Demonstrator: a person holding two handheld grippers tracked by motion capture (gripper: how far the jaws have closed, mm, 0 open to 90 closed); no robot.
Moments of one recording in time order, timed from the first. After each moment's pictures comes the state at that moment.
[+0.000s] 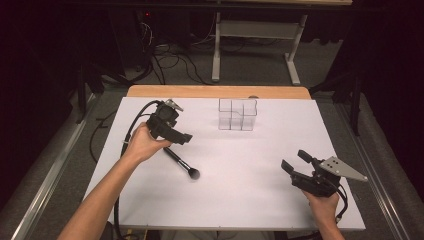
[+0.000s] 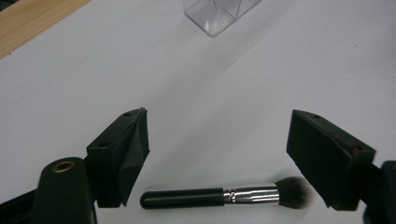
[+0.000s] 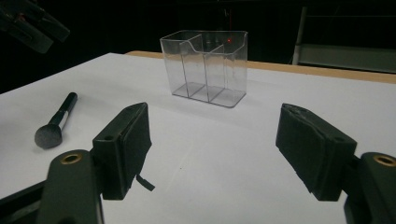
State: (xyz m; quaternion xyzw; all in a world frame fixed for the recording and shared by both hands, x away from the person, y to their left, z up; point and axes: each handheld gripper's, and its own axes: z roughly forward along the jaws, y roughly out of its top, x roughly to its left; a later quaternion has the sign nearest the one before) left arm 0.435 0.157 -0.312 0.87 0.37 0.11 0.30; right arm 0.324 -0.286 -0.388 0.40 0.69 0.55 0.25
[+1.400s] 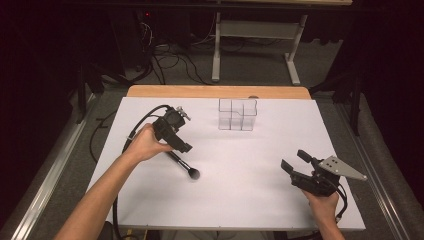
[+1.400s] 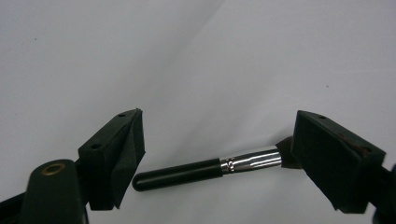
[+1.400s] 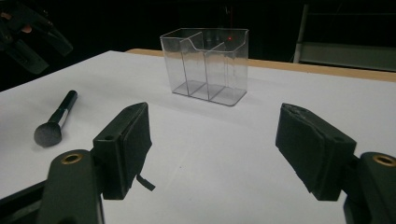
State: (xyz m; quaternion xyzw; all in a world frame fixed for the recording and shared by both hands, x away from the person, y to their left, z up) left arm 0.441 0.144 -0.328 0.92 0.32 0.08 0.22; right arm 0.326 -0.285 -0.389 0.40 0.69 0.55 0.25
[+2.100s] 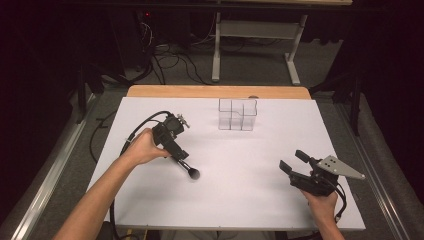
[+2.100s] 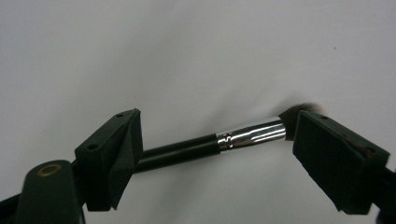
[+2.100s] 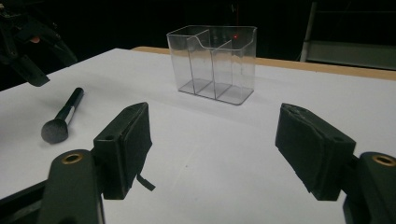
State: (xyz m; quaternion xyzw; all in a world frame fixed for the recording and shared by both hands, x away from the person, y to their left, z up) left arm 0.438 0.152 -0.347 0.93 0.31 0.05 0.18; right arm 0.327 -0.282 -0.389 0.39 0.70 0.55 0.24
